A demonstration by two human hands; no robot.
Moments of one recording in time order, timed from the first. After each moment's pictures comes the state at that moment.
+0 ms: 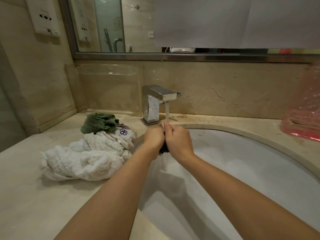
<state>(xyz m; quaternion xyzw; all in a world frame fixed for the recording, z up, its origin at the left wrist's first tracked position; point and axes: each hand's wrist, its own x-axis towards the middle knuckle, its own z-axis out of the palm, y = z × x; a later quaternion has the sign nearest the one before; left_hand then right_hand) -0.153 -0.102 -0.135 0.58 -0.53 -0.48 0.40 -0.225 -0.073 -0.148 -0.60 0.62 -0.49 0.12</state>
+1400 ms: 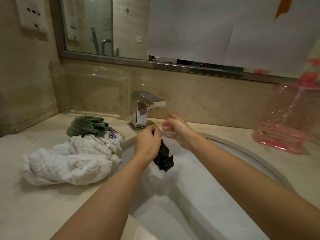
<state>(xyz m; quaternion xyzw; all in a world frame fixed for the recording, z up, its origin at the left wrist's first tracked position) -0.156 -0.095 -0.139 0.49 -0.67 -0.30 0.47 -0.266 -0.084 -0.093 -0.49 0.57 -0.50 0.43</state>
